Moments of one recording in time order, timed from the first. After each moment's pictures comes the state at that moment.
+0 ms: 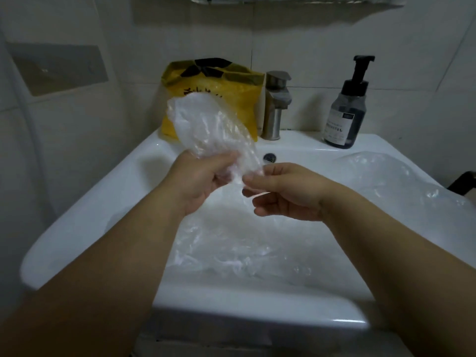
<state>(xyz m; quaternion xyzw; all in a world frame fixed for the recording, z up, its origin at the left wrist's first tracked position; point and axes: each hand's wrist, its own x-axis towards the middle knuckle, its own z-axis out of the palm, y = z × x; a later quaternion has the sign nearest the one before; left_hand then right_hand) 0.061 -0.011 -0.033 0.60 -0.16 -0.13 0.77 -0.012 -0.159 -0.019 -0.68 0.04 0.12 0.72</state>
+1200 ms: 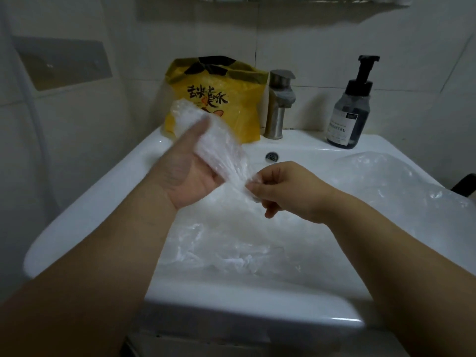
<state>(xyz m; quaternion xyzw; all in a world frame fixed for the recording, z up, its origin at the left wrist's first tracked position) 0.067 0.008 -0.021 0.41 -0.16 -0.30 0.85 -0.019 -0.154 -0.023 -0.86 0.01 -0.01 0.51</state>
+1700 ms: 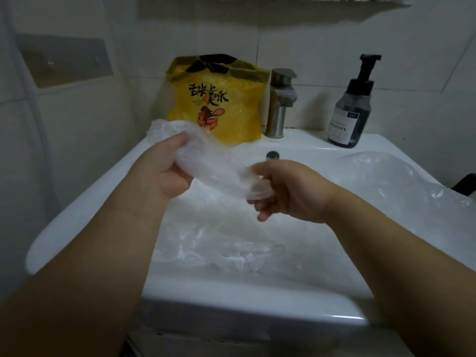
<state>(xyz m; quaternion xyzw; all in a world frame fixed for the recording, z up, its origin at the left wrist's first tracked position) 0.083 0.023 -0.020 0.43 0.02 -0.18 0.89 -0.026 -0.149 -0.014 -0.71 -0.02 0.11 0.70</state>
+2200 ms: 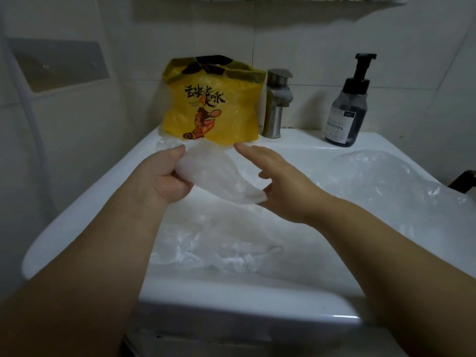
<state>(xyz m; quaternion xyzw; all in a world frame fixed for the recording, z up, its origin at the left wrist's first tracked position) 0.095 0.024 -0.031 0.40 0.09 -0.21 0.88 -0.019 -0.155 -0.032 -0.94 -0.14 -0.13 0.28</state>
